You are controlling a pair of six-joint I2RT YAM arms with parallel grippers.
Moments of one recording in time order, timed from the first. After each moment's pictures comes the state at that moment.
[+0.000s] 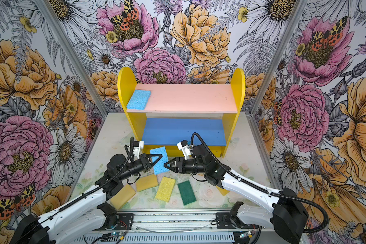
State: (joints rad) left arm -0.57 0.90 0.40 0.40 0.44 -1.21; right arm 0.80 1.15 0.72 0.07 -0.56 0.98
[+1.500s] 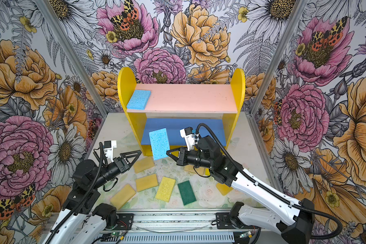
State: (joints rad) left arm -0.23 0.45 0.52 -0.13 0.58 -1.06; right arm 0.84 1.05 1.00 -0.19 -0.37 0.82
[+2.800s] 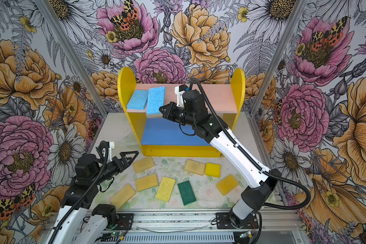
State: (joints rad) left arm -0.13 0.53 0.63 -0.46 0.54 -0.81; right arm 0.70 1.60 1.90 -0.56 -0.23 0.85
